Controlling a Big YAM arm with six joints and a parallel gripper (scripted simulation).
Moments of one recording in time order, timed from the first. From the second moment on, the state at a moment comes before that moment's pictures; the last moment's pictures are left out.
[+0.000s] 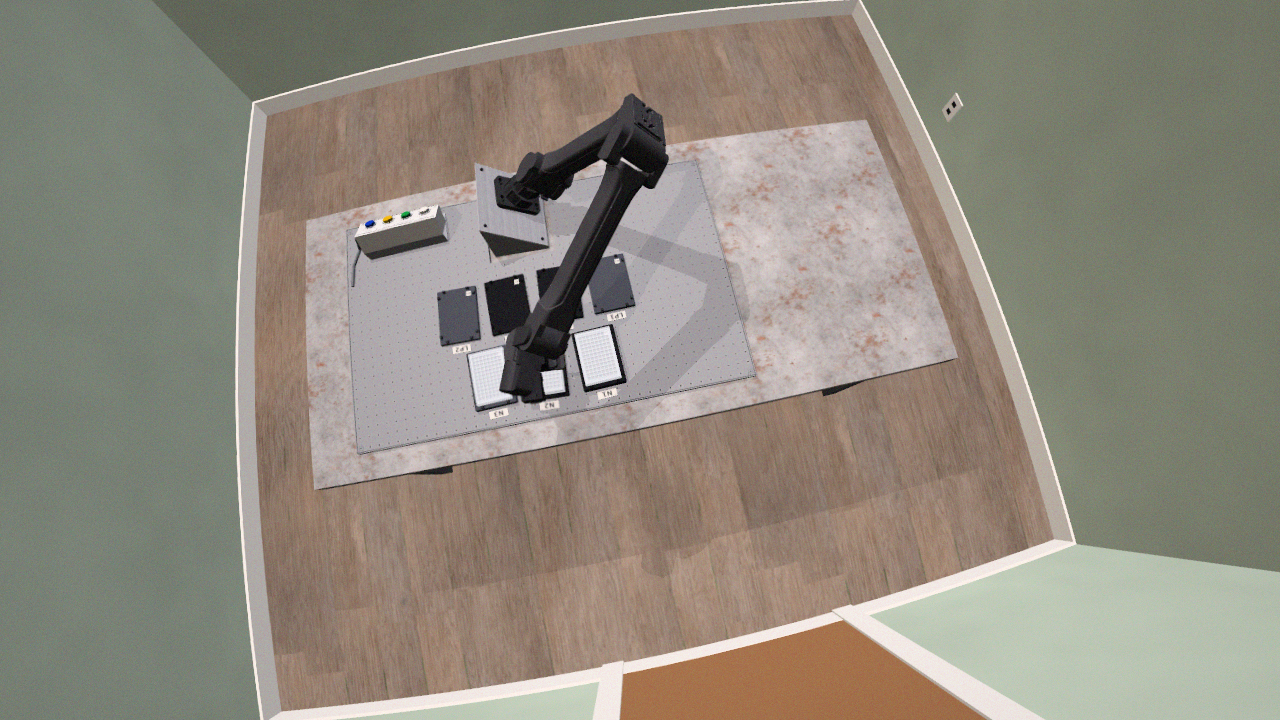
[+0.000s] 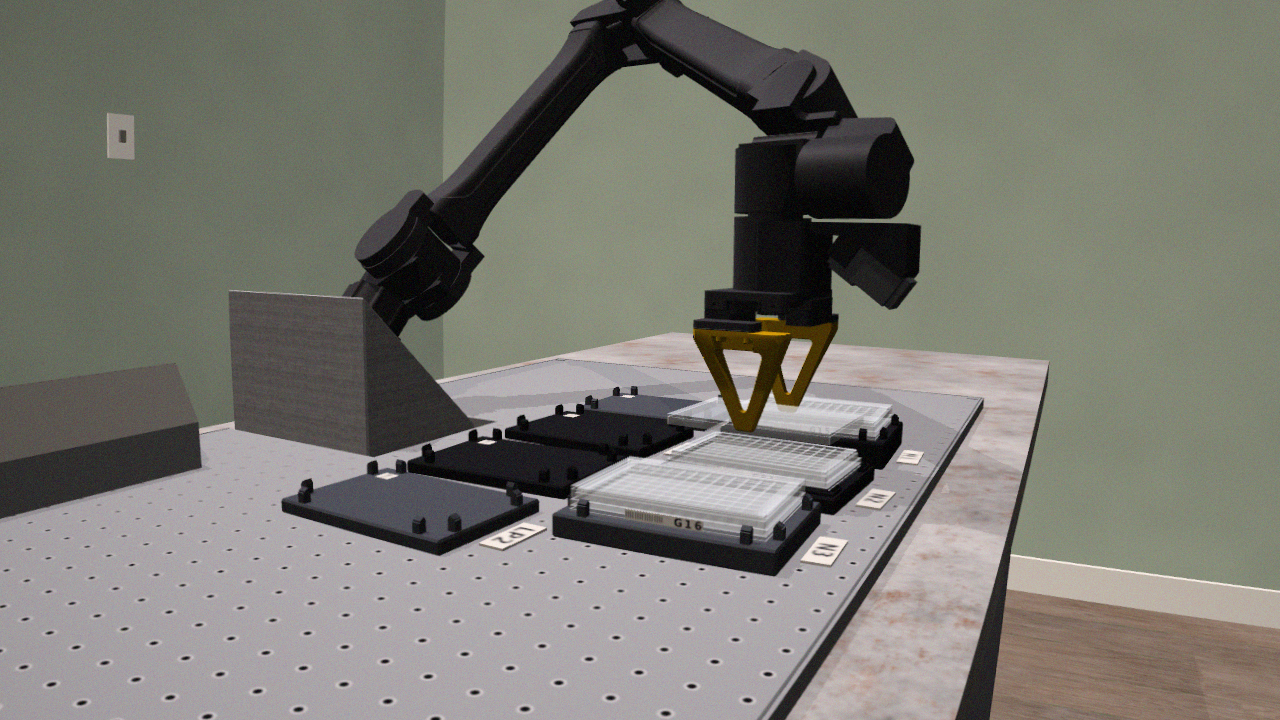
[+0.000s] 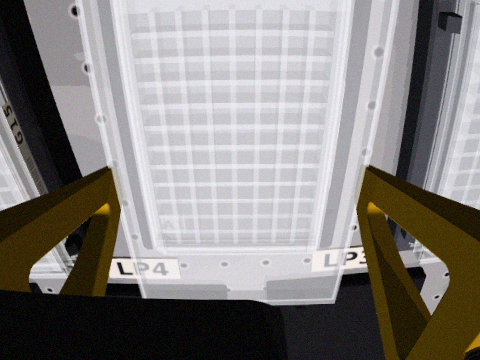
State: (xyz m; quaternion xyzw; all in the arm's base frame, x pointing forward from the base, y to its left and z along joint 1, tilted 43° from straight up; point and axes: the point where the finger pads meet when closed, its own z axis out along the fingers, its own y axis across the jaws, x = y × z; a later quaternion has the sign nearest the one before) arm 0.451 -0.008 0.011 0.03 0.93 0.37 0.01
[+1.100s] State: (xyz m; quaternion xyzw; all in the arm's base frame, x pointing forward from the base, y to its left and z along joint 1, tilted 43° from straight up) arm 0.452 0.000 0.006 0.03 0.93 0.37 0.01
